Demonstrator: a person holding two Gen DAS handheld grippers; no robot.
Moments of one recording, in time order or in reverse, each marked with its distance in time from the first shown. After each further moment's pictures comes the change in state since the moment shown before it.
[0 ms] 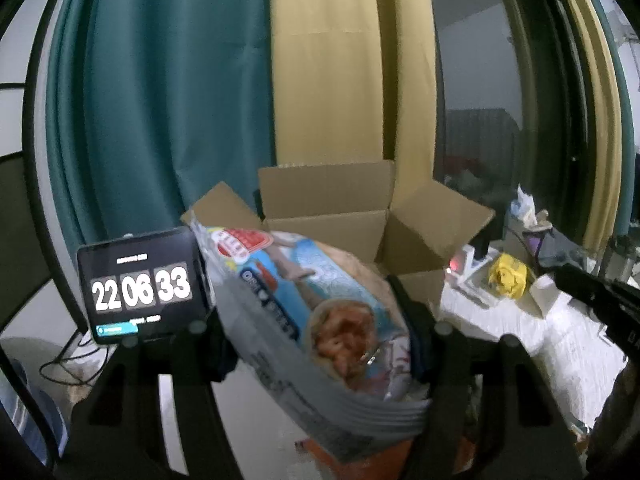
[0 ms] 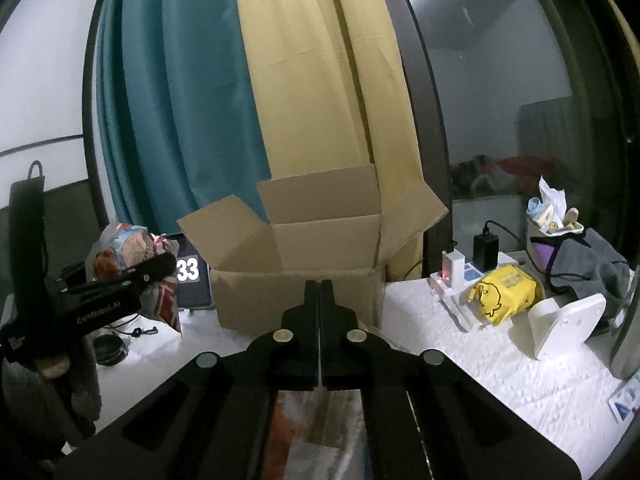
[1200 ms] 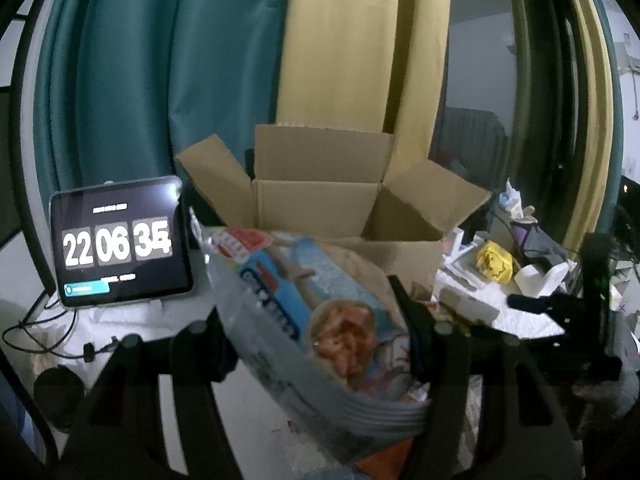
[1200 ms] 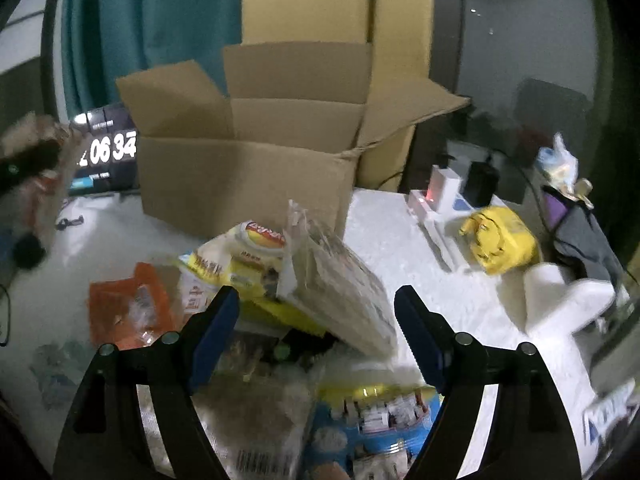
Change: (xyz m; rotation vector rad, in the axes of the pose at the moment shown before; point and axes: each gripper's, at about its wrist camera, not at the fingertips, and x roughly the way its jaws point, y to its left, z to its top) left arm 0.015 0.031 -0.036 -0.087 0.070 -0.104; right arm 0.106 -0.020 -0.058 -0.139 0.383 -0.109
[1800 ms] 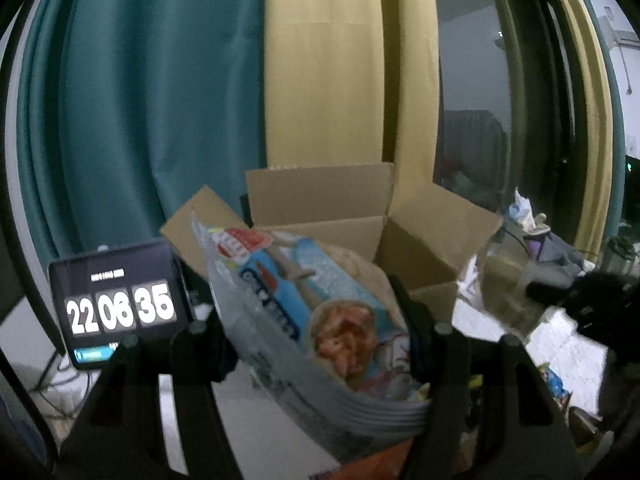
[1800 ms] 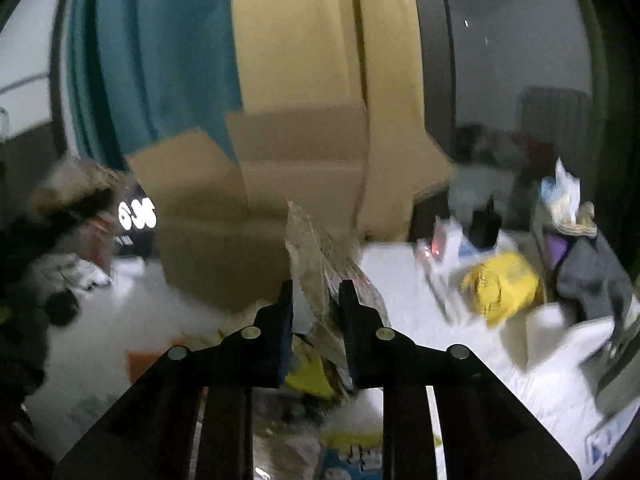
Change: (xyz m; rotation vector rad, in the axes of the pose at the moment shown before) left arm 0.026 -0.008 0.050 0.106 -0.075 0.038; right arm -0.057 -0.013 0.048 0.039 -0.211 0.072
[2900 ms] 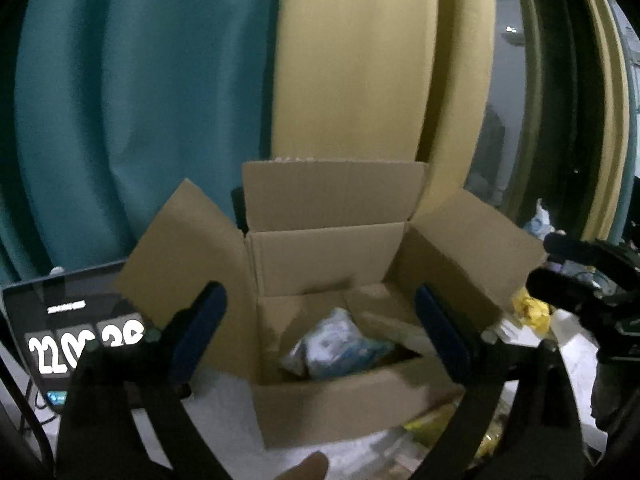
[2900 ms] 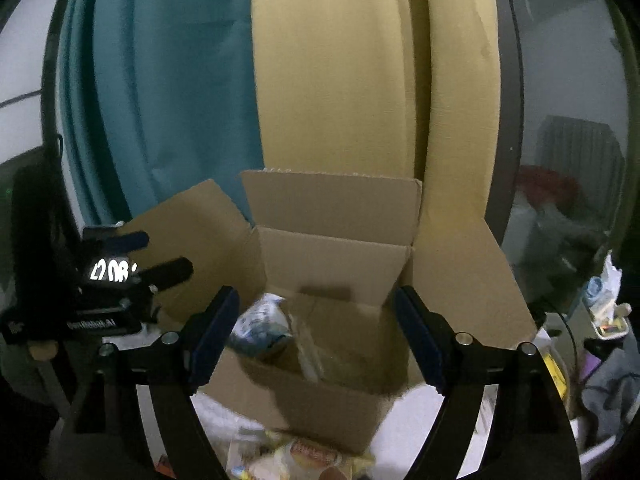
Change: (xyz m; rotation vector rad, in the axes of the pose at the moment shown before) left arm 0.090 0.051 0.040 -0.057 0.111 -0.079; right arm 0.075 0.028 0.082 -0.070 -0.004 0.018
